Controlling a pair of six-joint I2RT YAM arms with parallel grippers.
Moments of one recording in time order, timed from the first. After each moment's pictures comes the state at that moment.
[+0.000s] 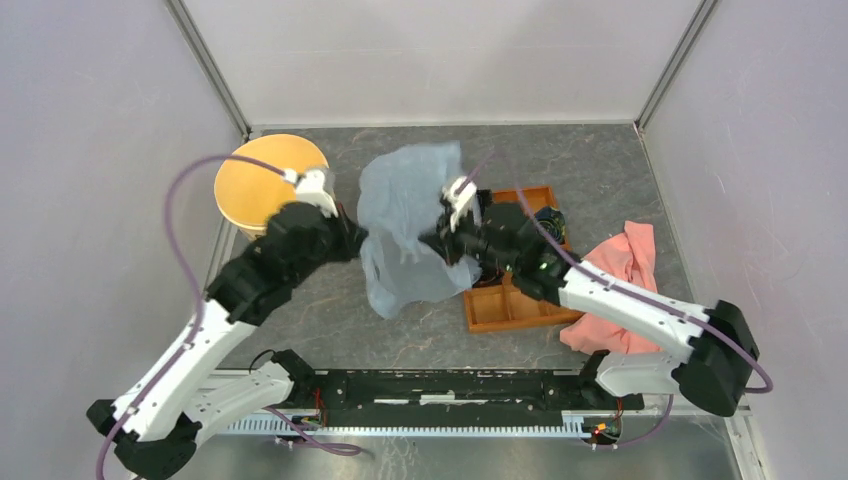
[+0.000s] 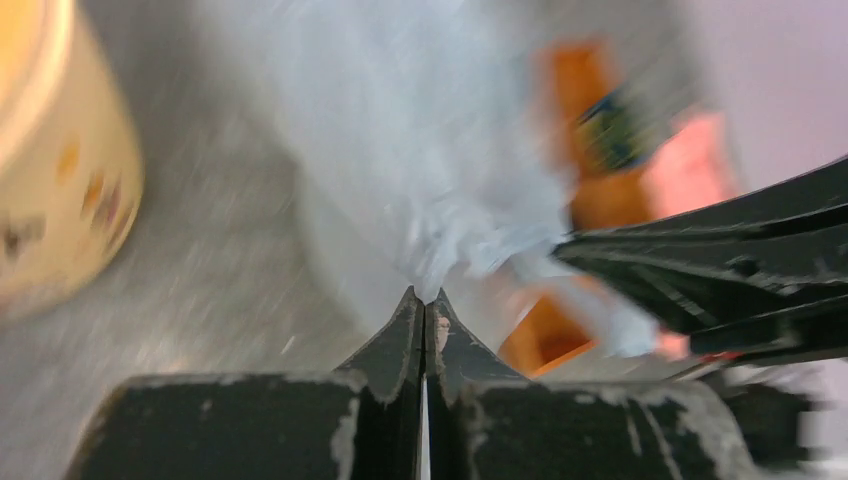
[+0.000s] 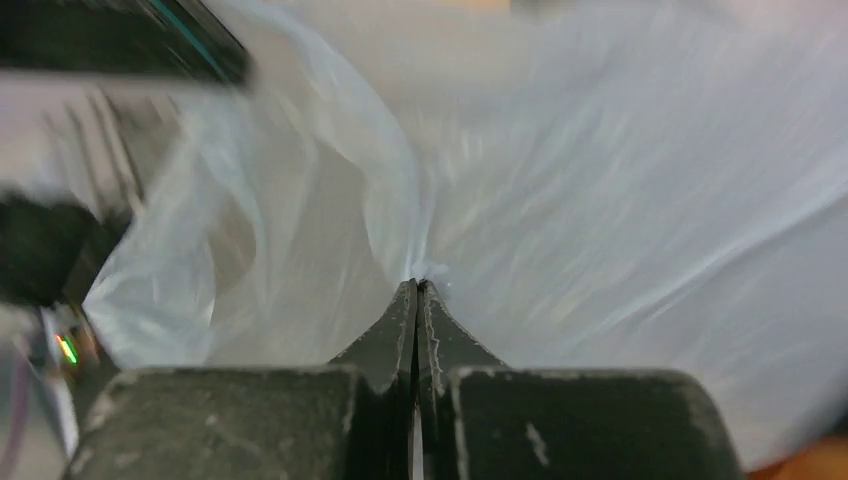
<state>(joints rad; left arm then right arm) -0.67 0.83 1.00 -0.71 -0.23 -0.56 0.89 1.26 0.84 0.10 -0.13 0.10</state>
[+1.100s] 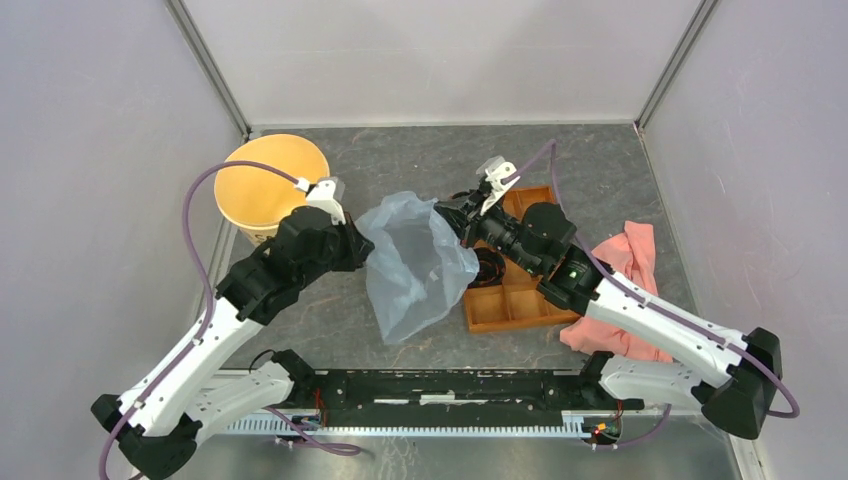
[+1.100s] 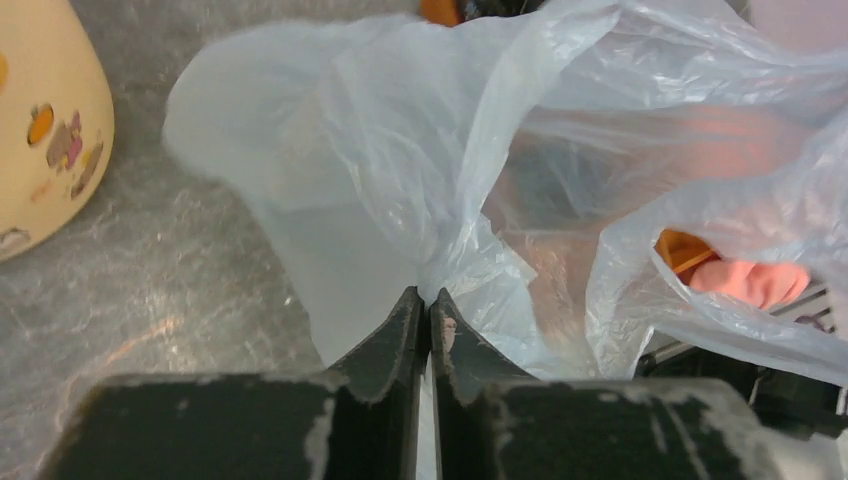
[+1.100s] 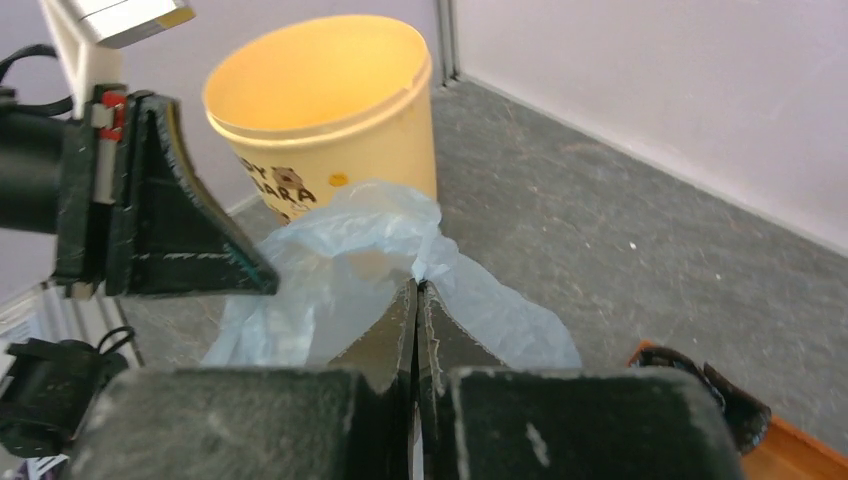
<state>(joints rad) -0.67 0.85 1.05 -0.69 -0.17 -0.57 0.90 1.08 0.95 0.21 0.02 0.11</state>
